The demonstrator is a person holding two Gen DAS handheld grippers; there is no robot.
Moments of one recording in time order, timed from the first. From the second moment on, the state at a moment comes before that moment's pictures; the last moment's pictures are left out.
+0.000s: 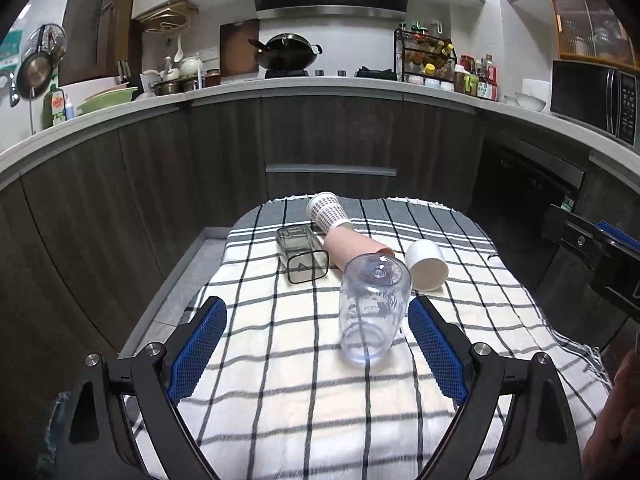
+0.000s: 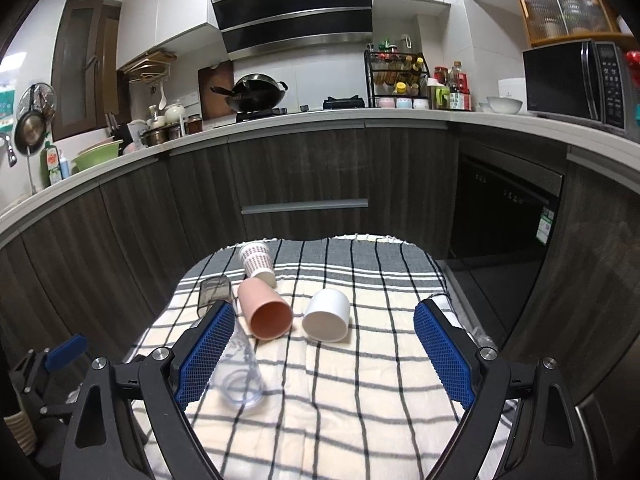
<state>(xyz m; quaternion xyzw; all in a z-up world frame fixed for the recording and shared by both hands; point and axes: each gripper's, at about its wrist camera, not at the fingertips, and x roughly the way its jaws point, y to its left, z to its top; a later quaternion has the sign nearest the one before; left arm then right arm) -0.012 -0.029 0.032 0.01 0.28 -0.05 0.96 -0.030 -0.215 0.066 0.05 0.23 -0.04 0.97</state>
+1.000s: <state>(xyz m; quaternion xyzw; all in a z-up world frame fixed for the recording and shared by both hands) -0.070 0.003 0.110 -0.01 0.24 -0.03 0.97 -0.109 -0.180 0.146 0.01 0.20 -0.08 0.98</state>
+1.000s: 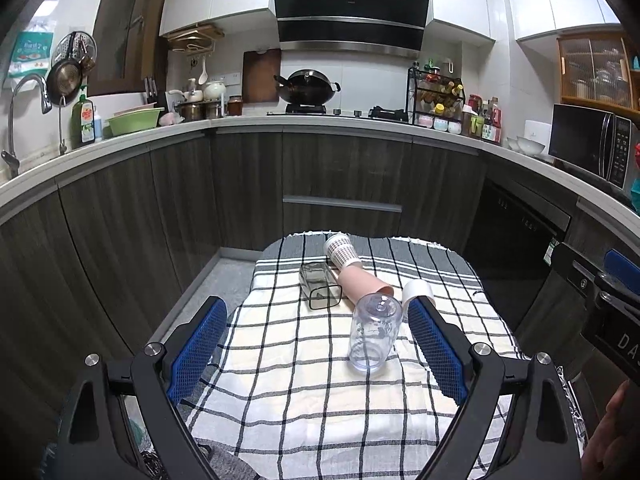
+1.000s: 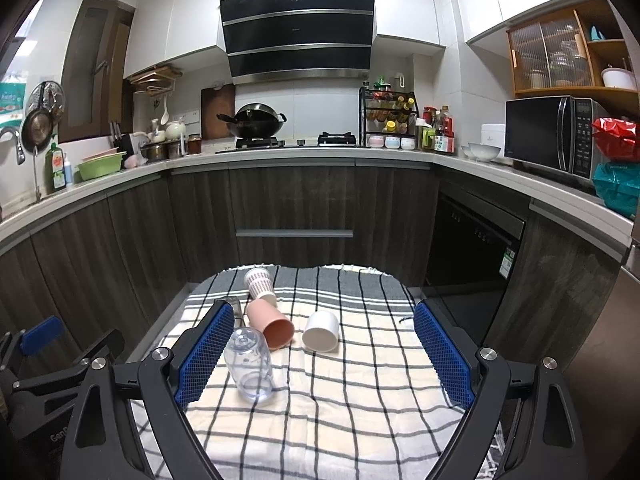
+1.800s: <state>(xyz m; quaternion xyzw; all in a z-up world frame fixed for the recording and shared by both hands) -0.069 0.002 0.110 -0.01 0.25 -0.04 0.97 -0.106 -0.183 0.145 0.02 0.20 -0.08 0.98</state>
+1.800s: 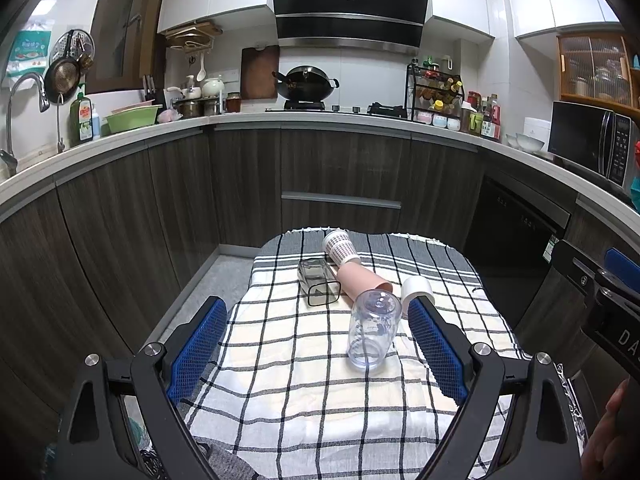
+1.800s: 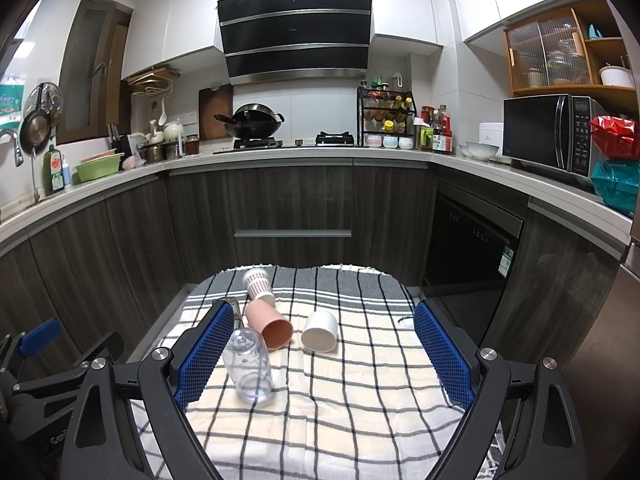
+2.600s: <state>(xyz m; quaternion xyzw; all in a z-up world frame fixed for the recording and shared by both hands) -0.067 0.001 0.106 -0.01 0.26 -0.04 0.97 -0.105 -0.184 0.141 0.02 0.20 -0.08 0.98</state>
